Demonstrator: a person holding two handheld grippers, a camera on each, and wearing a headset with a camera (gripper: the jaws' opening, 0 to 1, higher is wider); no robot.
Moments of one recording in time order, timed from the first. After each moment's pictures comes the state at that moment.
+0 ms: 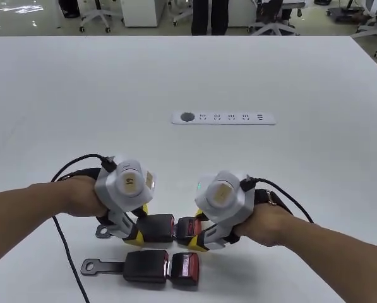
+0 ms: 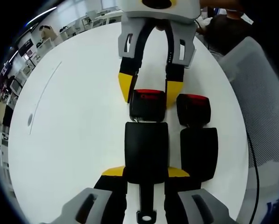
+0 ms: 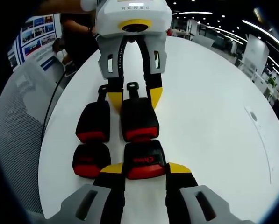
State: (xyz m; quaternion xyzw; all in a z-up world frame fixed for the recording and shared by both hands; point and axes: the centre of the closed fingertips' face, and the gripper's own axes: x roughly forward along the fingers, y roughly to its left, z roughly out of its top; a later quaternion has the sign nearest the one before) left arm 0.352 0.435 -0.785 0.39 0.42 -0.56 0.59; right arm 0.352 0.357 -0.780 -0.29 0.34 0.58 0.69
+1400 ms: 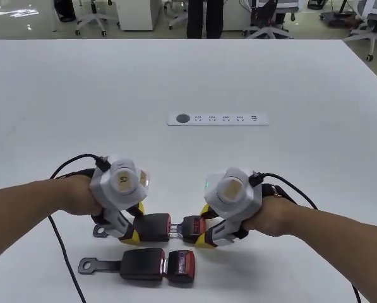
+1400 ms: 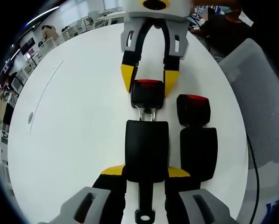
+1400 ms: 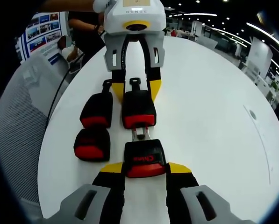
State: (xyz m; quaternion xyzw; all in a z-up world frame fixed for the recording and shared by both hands) left arm 0.349 0.435 -0.784 0.38 0.42 -0.56 0.60; right arm 0.350 0.334 -0.781 -0.29 0.33 0.59 0.67
